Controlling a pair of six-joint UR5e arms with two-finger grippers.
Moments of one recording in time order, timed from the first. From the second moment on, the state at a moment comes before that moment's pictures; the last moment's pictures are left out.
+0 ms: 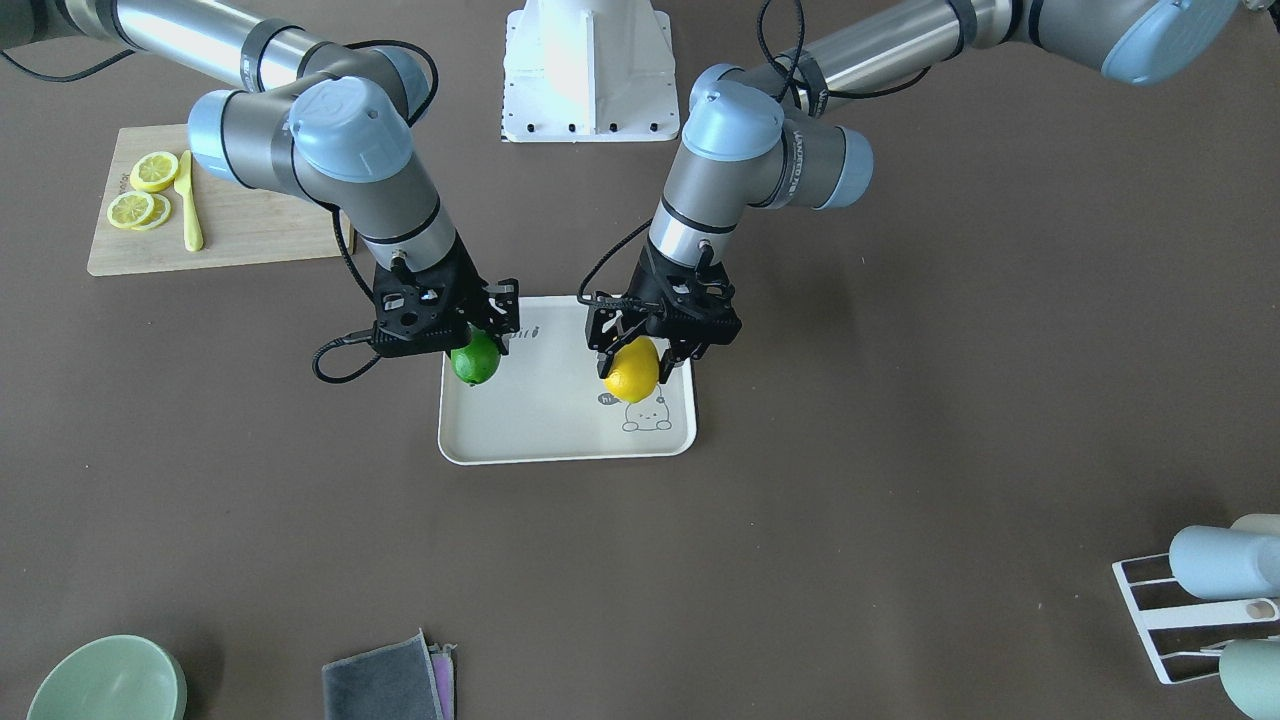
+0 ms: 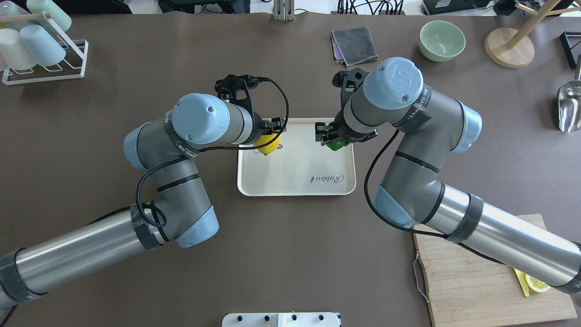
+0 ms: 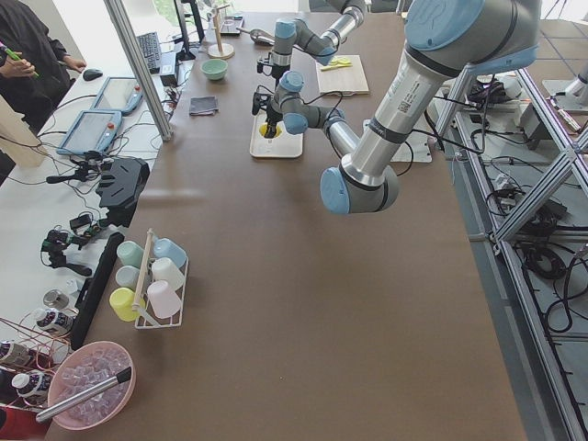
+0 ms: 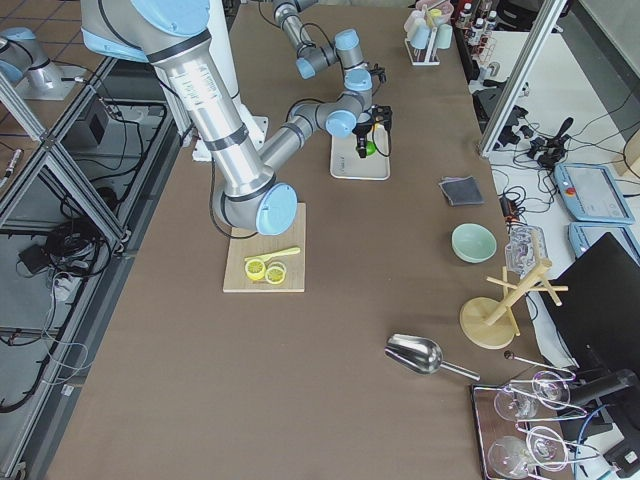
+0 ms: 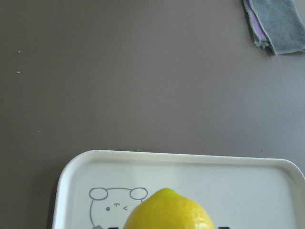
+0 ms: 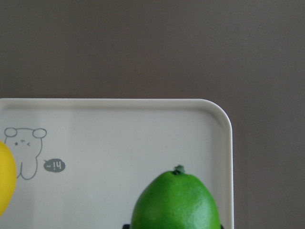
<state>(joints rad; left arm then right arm) -0.55 -2.29 -1.46 -2.09 -1.66 -1.34 0.64 -0.95 1.59 -1.31 1.92 1.16</state>
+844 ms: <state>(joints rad) -0.50 -2.29 -1.42 -2.09 -1.61 -1.33 0.57 -0.93 1.48 -1.21 1.86 1.21</state>
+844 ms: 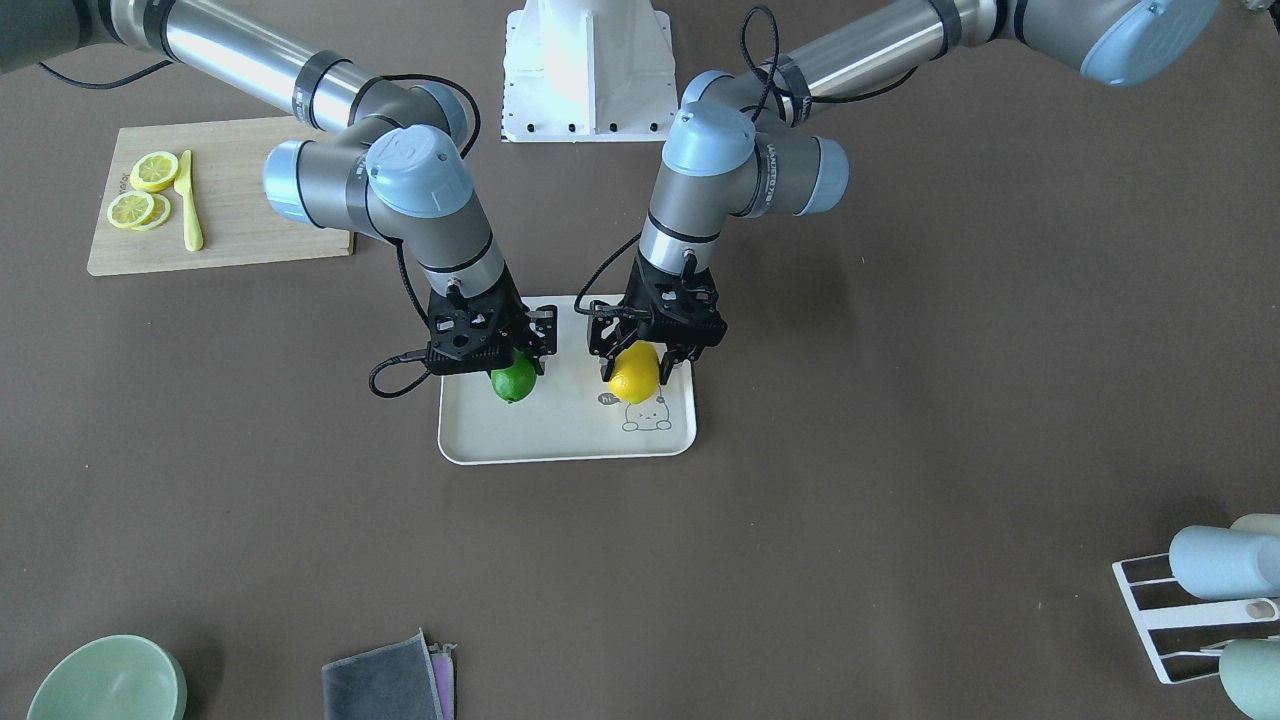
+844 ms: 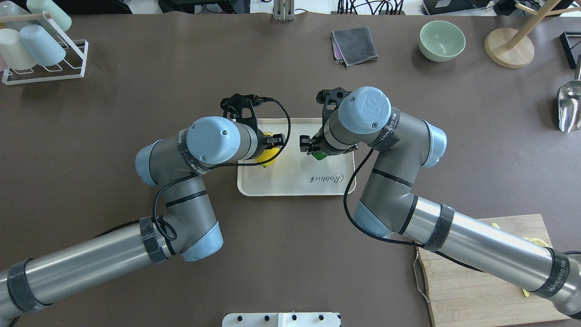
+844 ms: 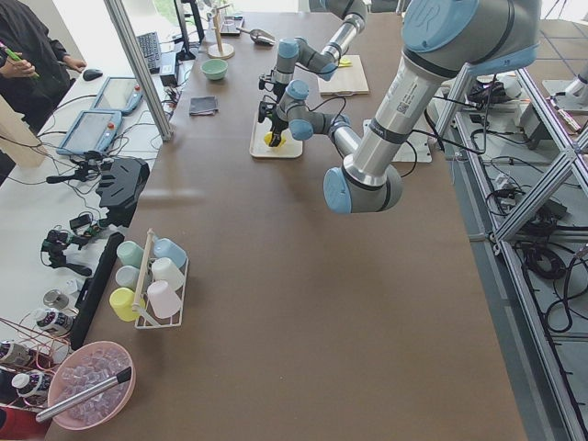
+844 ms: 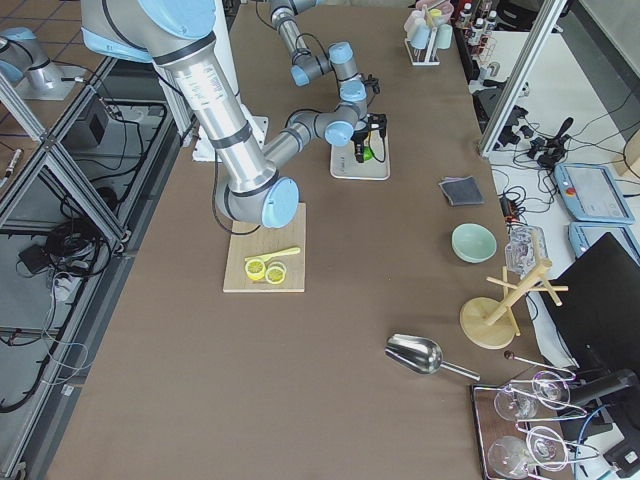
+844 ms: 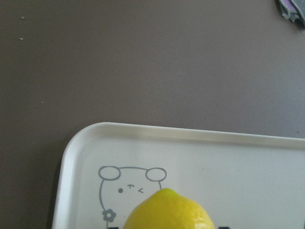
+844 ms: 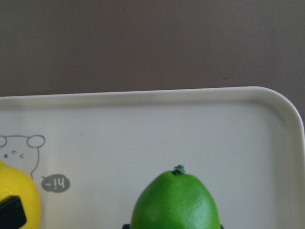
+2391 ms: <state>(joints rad) -0.80 -2.01 -1.68 -2.10 -1.82 -0.89 0.77 -1.05 1.63 -1.22 2.01 0.93</state>
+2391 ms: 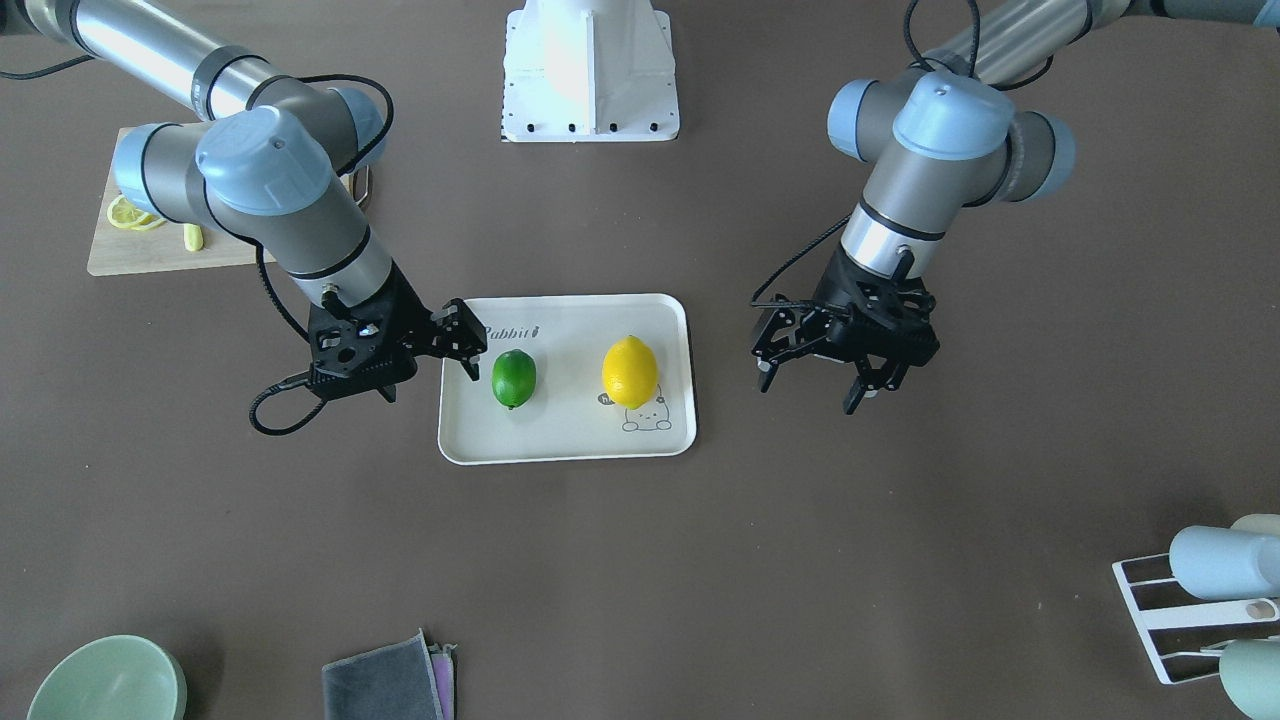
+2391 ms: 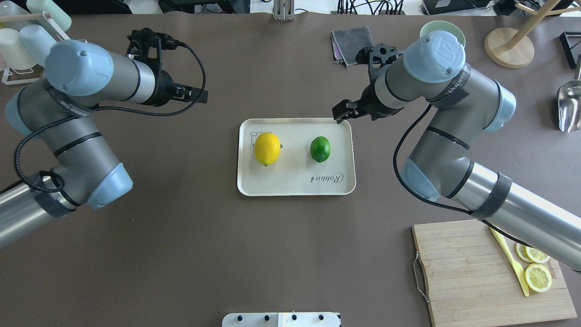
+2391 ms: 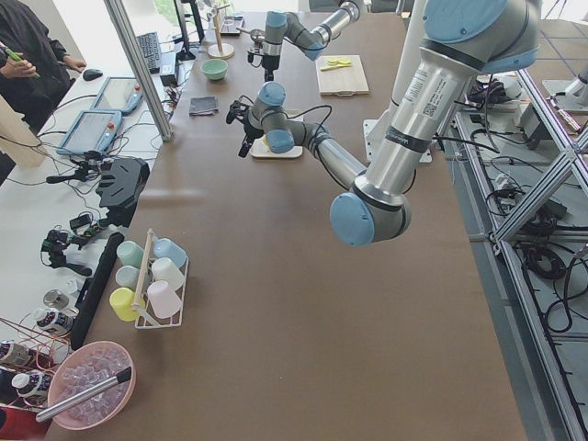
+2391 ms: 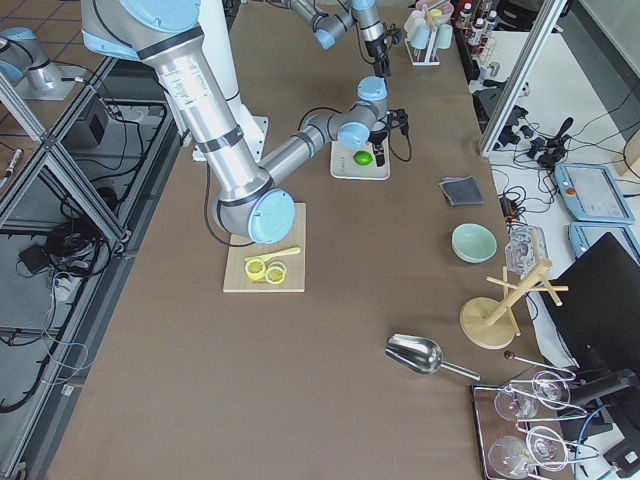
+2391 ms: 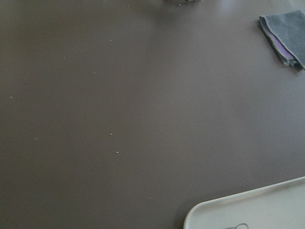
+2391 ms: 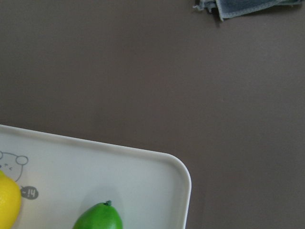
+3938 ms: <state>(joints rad) -1.59 -1.63 -1.69 -1.67 -2.21 0.01 1.42 -1.58 1.70 -1.43 2.32 0.14</state>
